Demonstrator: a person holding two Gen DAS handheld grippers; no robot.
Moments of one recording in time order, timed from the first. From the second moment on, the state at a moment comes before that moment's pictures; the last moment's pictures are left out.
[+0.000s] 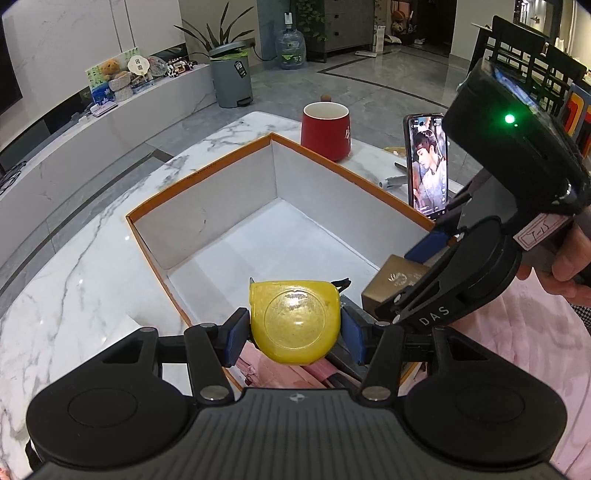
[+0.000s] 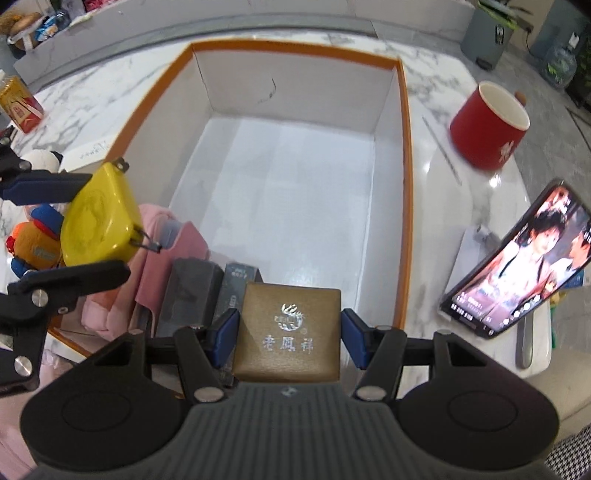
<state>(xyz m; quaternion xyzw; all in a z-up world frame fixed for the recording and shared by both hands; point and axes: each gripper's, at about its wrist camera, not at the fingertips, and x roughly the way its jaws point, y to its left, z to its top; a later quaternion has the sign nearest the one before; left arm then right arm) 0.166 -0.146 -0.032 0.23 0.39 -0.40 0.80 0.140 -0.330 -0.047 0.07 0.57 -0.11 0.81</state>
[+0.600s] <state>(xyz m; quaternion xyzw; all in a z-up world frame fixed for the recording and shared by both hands) 0.171 -0.148 -0.040 0.23 0.38 -0.43 0.79 0.153 -0.329 -0.048 0.07 0.62 -0.07 0.78</state>
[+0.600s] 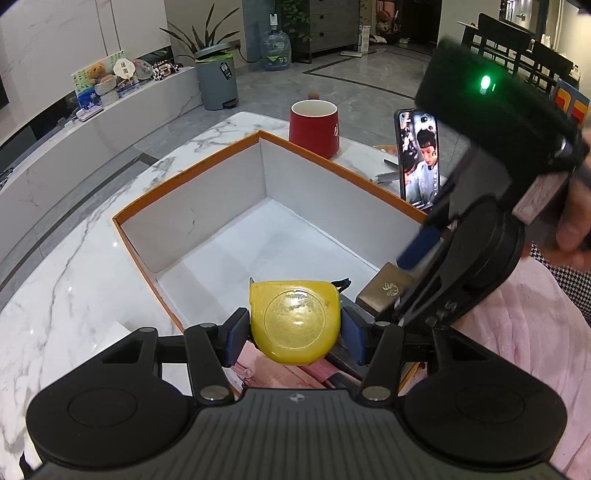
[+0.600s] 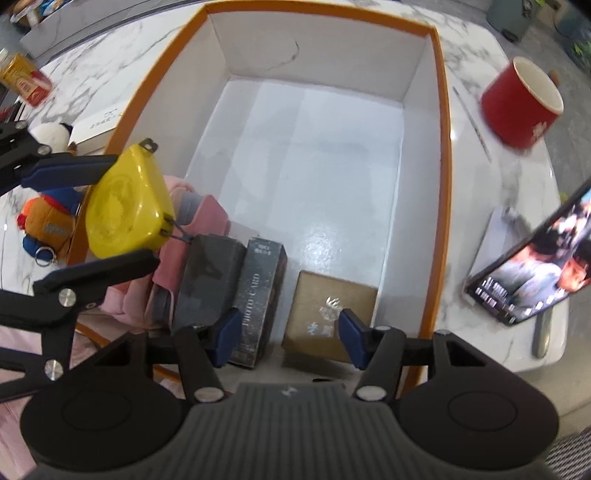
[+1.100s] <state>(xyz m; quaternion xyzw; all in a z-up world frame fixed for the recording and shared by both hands) 0.179 -0.169 -0.049 0.26 0.39 -0.44 0.77 0.172 -0.308 -0.061 -0.29 0.66 0.14 0.68</state>
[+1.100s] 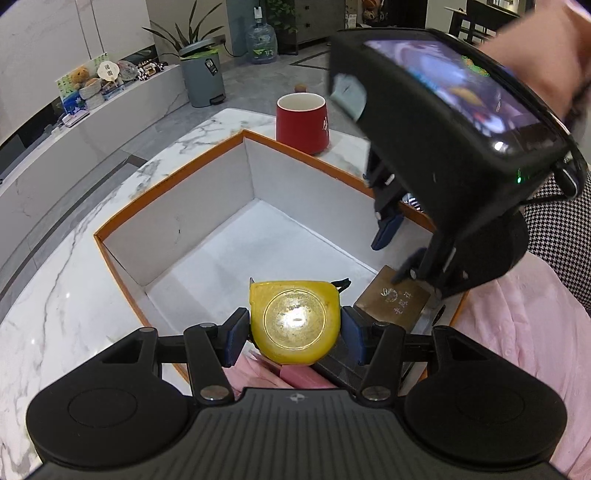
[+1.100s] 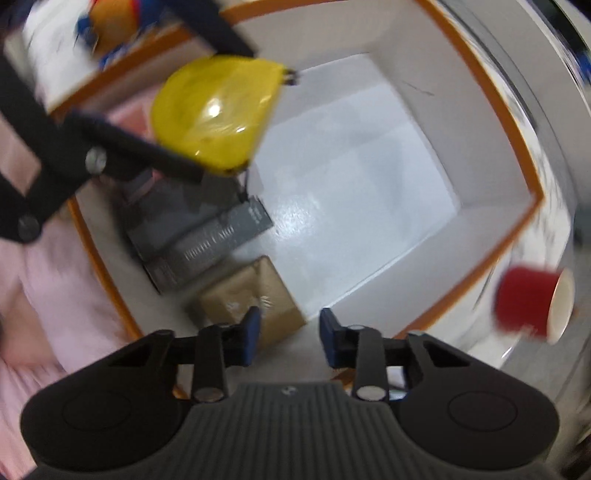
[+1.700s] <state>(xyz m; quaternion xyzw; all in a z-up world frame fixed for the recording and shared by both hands) 0.189 -0.171 -0.067 0.26 0.39 -0.45 0.76 0.179 -0.290 -0.099 -0.45 0.68 0.33 0.48</state>
